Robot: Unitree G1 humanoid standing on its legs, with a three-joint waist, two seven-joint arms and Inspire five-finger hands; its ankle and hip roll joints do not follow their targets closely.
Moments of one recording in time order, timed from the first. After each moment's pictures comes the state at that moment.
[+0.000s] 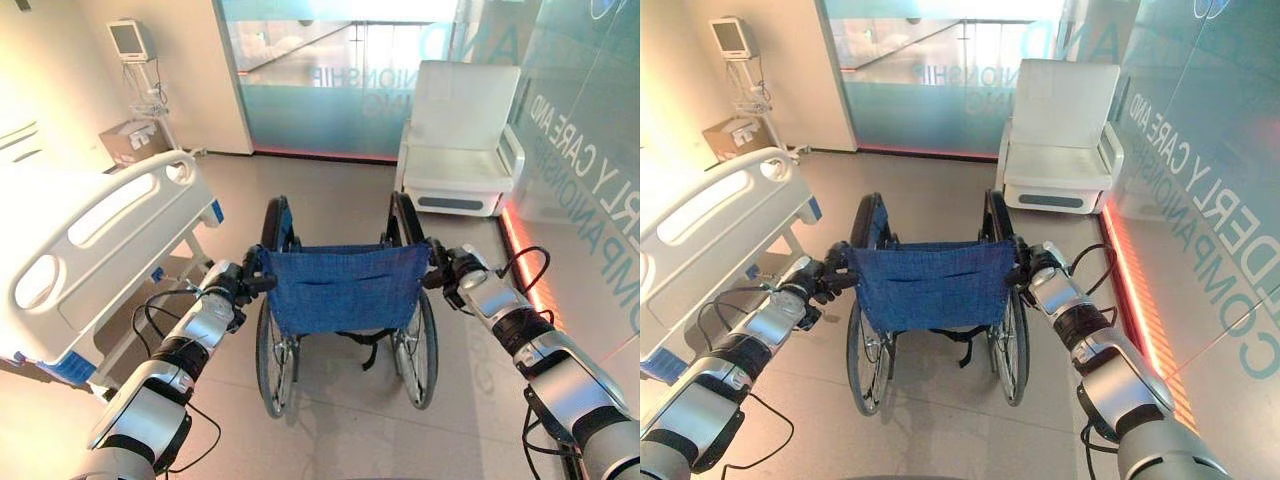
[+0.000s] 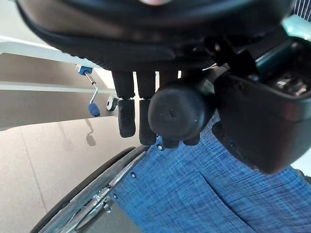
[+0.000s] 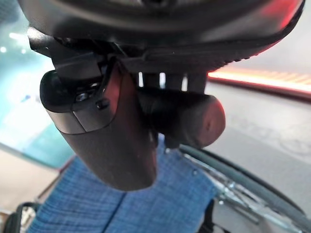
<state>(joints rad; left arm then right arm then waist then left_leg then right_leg) -0.61 0.56 -0.46 0.75 -0.02 0.38 0.07 -0.80 -0.46 0.55 0.71 0.16 0.65 -0.13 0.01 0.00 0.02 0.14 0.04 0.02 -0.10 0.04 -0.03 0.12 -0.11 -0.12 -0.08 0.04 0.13</state>
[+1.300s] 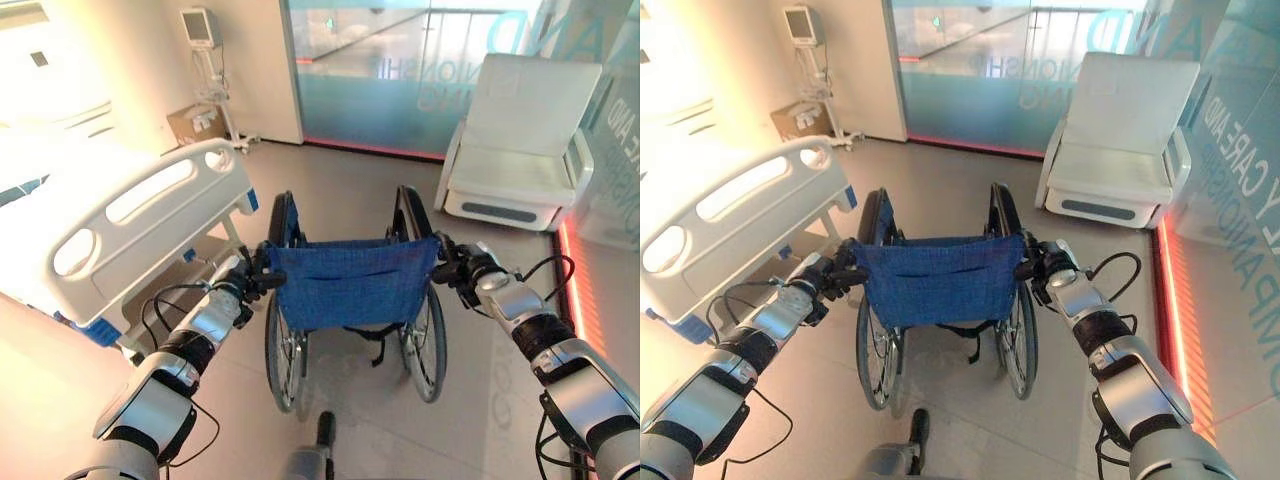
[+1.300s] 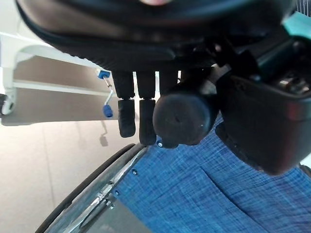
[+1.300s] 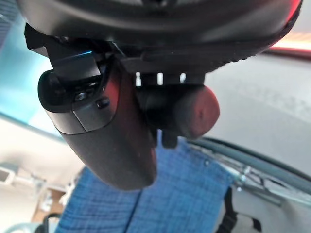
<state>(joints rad) -0.66 0.56 -0.52 0.76 -0.07 0.37 0.07 -0.76 -0.54 0.49 0.70 0.28 0.52 -0.14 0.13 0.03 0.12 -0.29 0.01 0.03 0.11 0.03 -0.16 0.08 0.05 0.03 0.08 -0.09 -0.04</state>
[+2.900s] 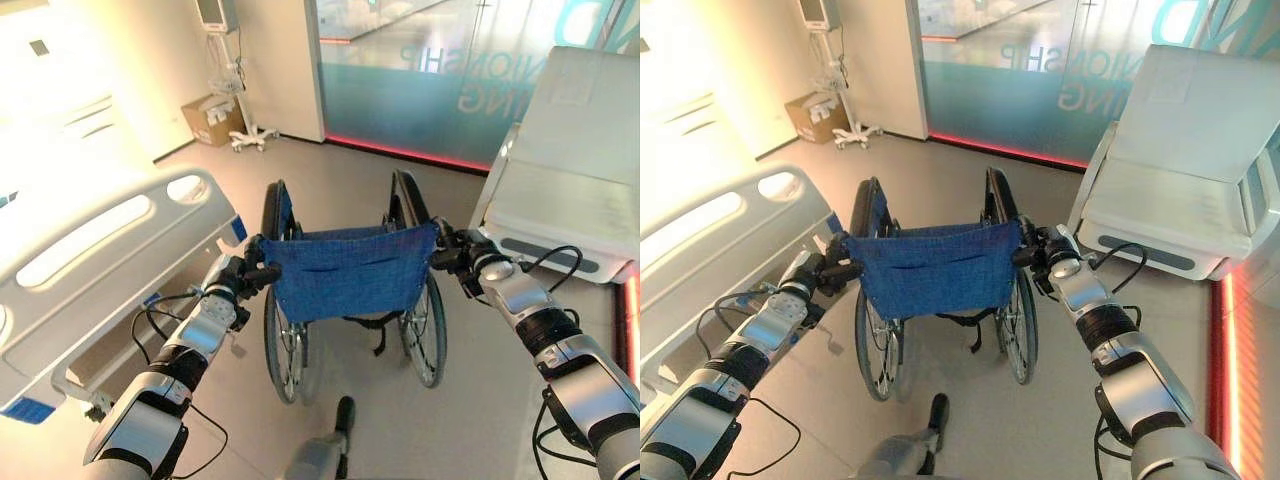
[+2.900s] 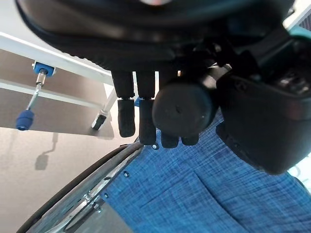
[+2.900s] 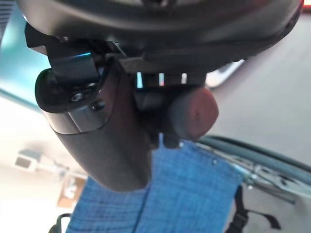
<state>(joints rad) -0.51 0.59 -0.36 0.59 -0.05 0.37 0.12 -0.76 -0.51 0.45 0.63 0.24 0.49 -0.11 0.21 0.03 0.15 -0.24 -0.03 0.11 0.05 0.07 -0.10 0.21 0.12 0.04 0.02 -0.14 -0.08</state>
